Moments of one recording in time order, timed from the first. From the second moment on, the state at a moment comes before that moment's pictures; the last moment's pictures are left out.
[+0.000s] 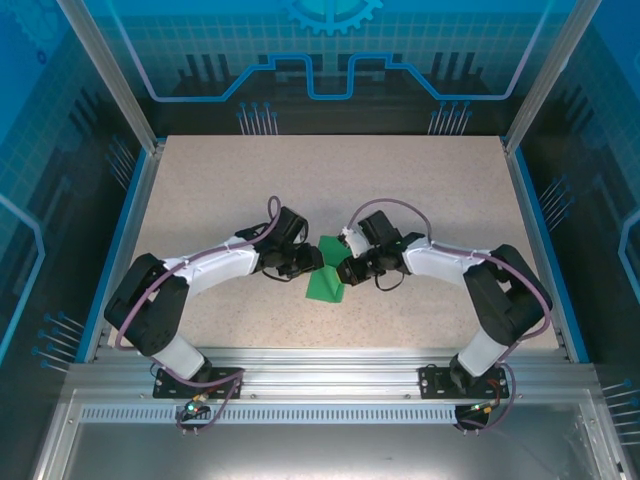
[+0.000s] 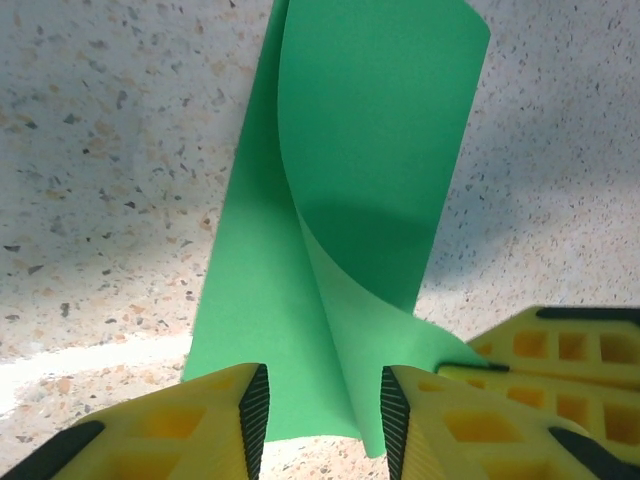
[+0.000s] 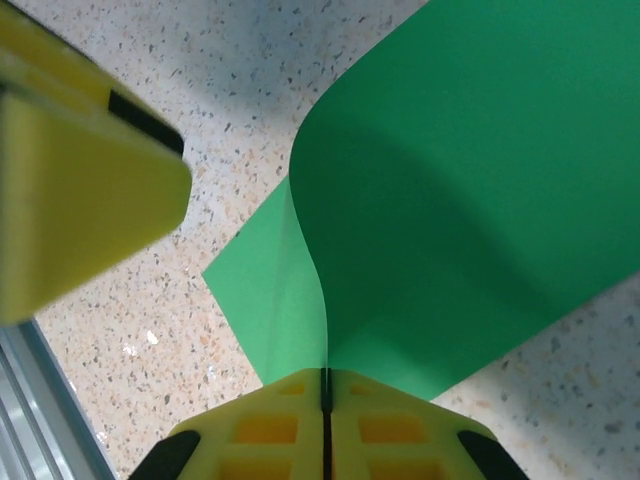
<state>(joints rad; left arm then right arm) -0.59 1.59 0.94 -0.39 0.25 -0.88 0.59 1.66 0.90 -0.30 -0.48 0.20</state>
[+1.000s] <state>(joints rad) -0.64 1.60 0.93 -0.39 0.26 -0.88 0.56 1.81 1.04 -0.44 -0.46 0.02</state>
